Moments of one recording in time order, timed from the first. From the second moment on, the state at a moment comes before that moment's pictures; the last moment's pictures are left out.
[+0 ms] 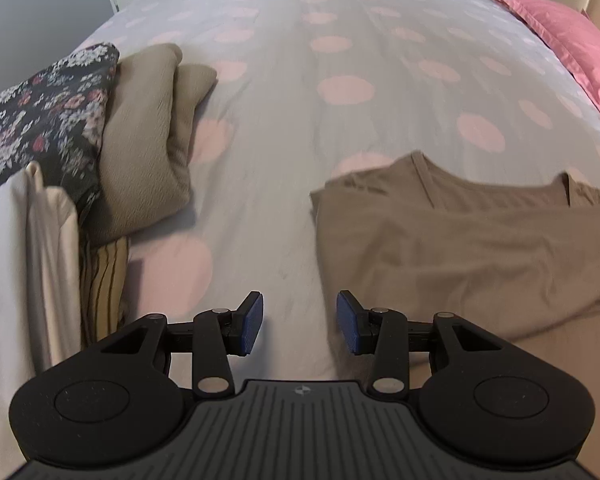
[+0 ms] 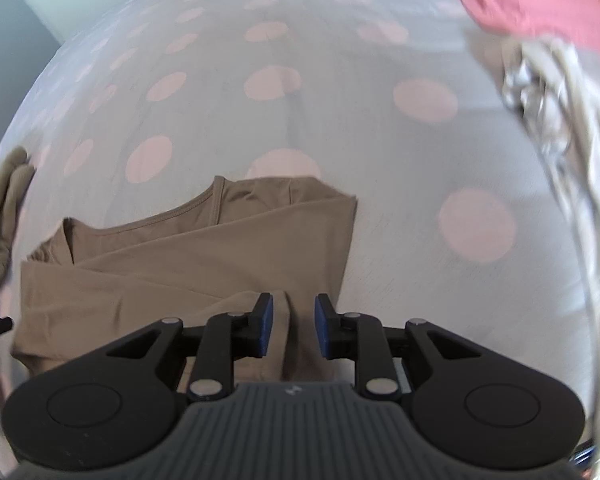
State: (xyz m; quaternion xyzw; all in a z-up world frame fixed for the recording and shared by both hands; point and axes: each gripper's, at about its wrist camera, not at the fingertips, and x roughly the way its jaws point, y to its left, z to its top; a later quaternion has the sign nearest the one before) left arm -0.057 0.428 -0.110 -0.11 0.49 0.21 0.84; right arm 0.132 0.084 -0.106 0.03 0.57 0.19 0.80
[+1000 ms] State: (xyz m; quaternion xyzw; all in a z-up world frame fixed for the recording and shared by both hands) left arm -0.018 0.408 -0.137 -0.08 0.52 0.19 0.83; right arm 0.077 0.067 -0.136 -0.01 0.61 0.28 0.74
